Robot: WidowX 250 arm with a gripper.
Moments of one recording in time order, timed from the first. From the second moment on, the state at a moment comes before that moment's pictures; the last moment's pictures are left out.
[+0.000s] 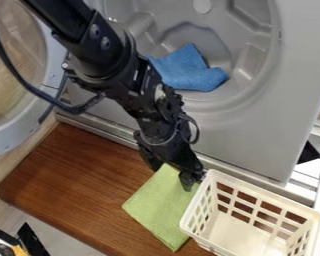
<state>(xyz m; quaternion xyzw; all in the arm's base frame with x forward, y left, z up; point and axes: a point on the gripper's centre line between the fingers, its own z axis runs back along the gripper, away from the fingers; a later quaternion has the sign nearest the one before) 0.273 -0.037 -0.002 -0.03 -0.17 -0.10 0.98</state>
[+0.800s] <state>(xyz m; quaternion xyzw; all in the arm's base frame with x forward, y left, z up) 0.262 -0.054 0.004 -0.11 -0.16 -0.04 0.98</state>
